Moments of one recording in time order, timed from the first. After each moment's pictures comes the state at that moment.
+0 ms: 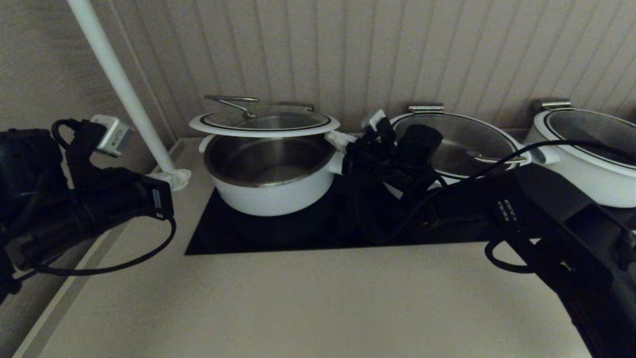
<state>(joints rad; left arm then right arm) -0.09 1.48 -0.65 -0.65 -0.22 0.06 0.46 2.46 -1.73 -1.10 0.48 -0.18</state>
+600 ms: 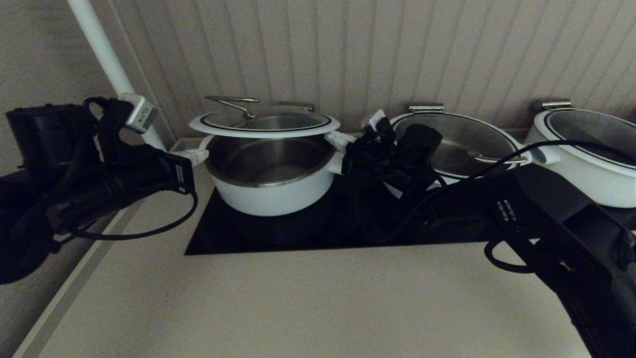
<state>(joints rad) -0.13 1.60 -0.81 -0.66 -0.22 0.06 0.46 2.46 -1.74 -1.10 0.48 -0.18</state>
